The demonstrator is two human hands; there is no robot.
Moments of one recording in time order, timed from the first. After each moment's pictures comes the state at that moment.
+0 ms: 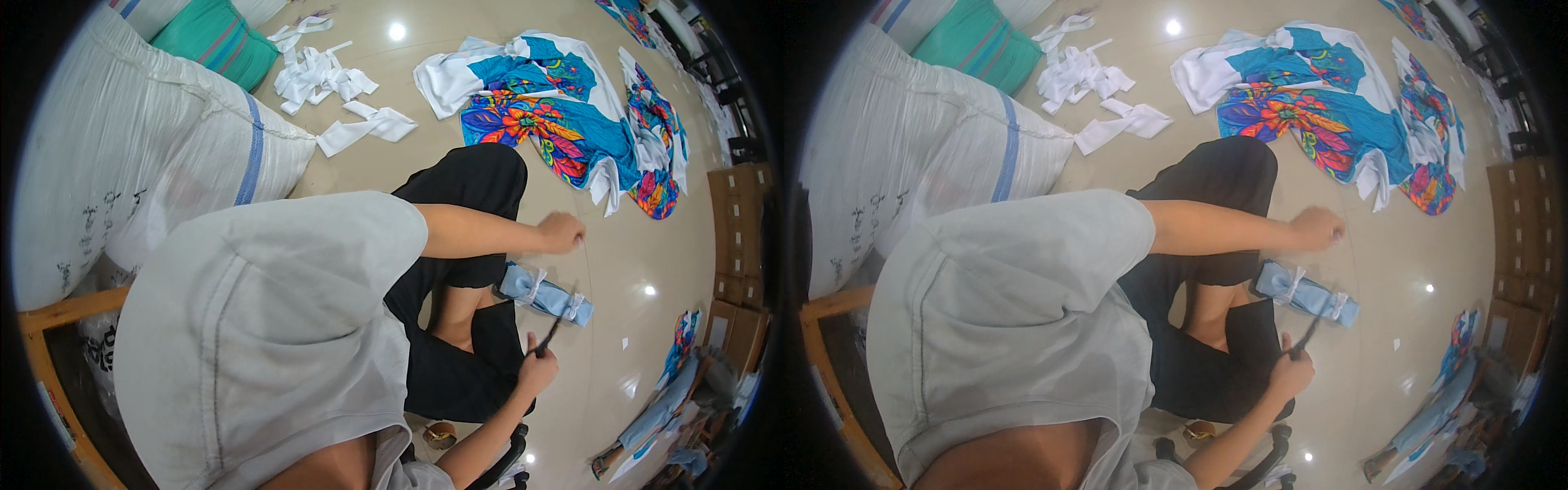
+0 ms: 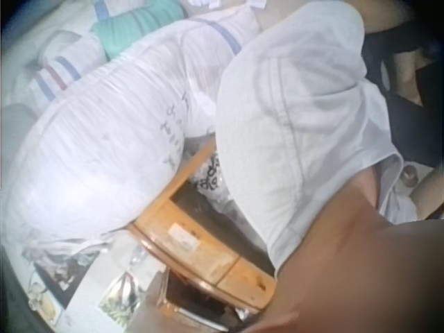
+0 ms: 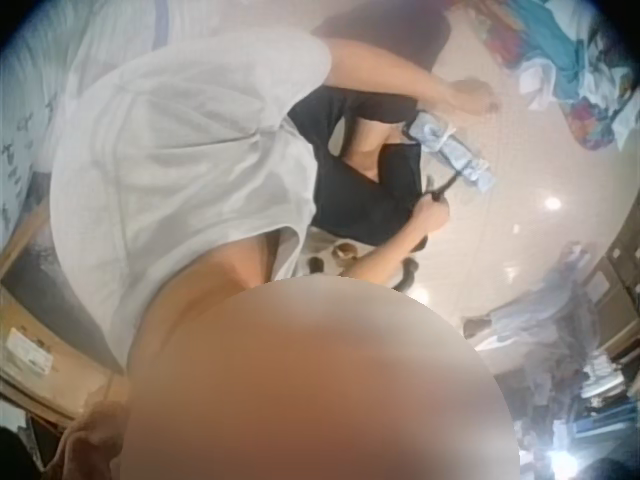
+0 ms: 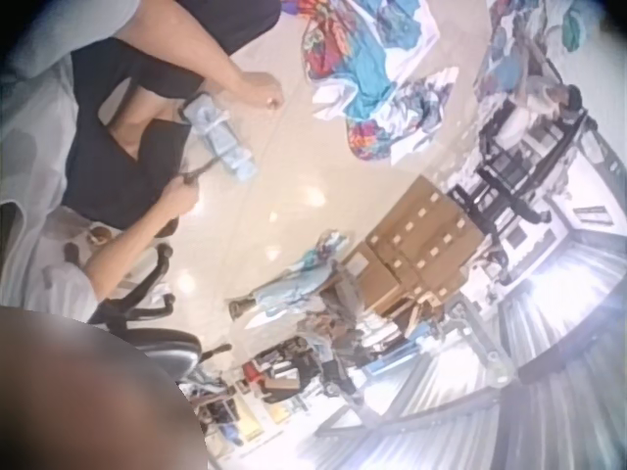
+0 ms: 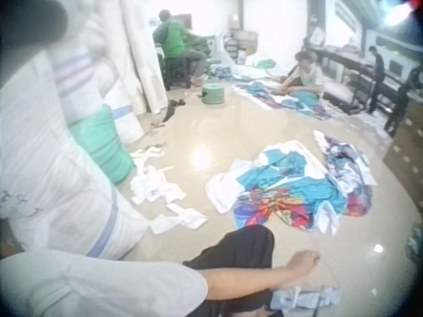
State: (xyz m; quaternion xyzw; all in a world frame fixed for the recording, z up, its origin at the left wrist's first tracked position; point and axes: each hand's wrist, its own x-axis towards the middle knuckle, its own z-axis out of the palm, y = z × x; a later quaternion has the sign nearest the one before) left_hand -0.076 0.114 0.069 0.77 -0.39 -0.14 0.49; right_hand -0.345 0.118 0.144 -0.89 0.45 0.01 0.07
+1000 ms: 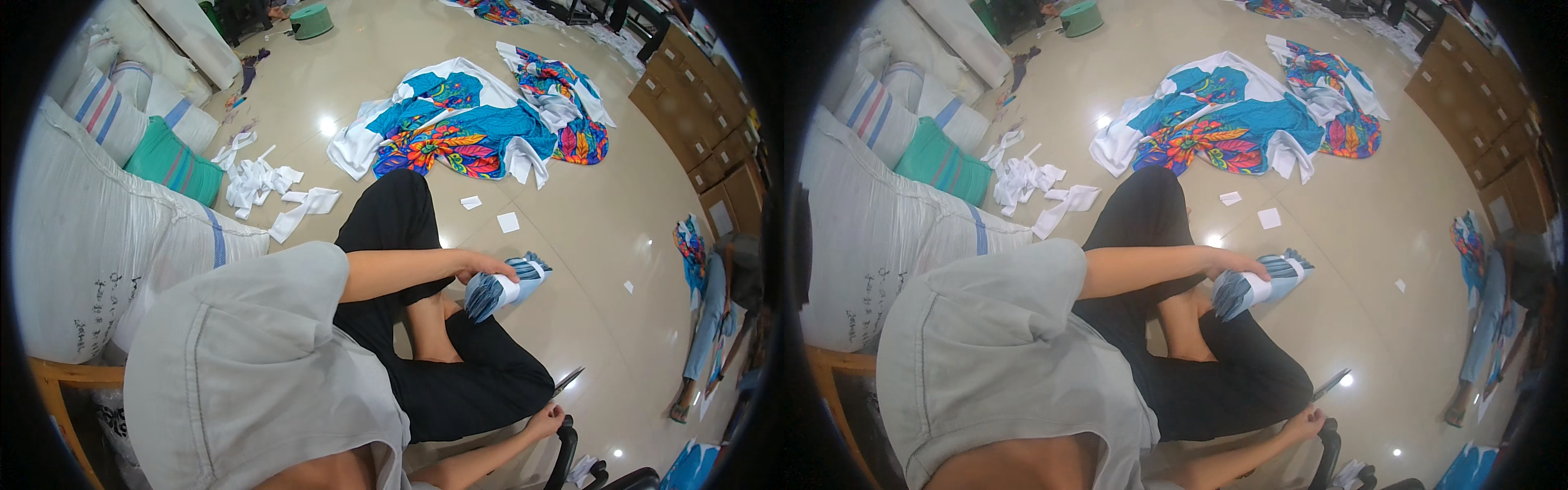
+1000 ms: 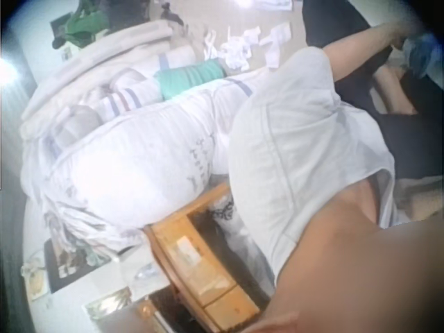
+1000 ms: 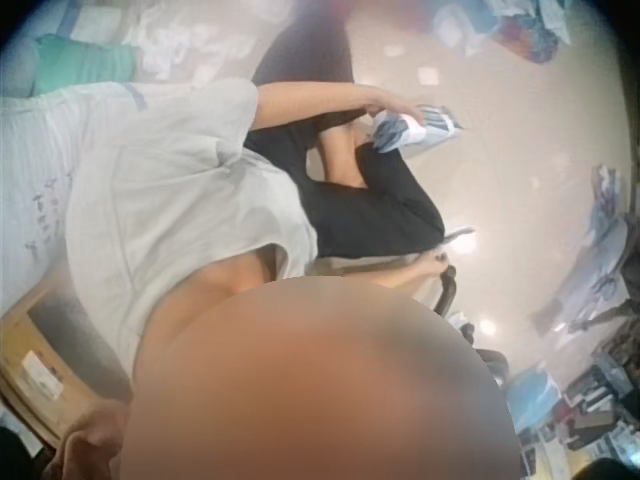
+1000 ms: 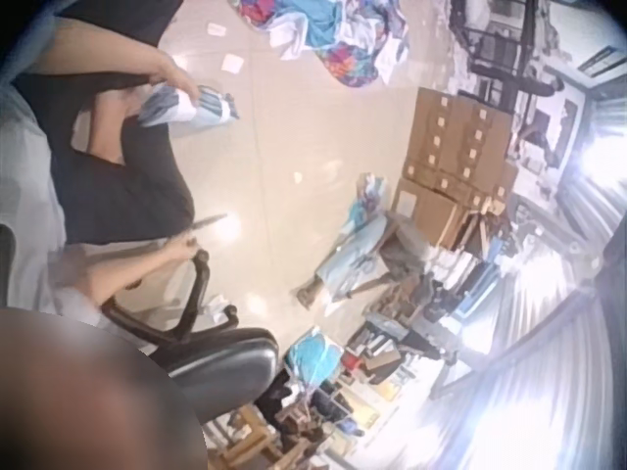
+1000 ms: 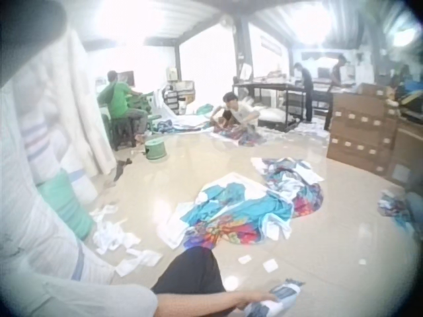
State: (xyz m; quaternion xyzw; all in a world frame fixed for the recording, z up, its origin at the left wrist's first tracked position) left_hand -0.152 0.145 0.098 0.42 -0.17 -0.81 0.37; right_hand -0.583 0.088 0.028 -0.61 0.72 -0.28 0.18
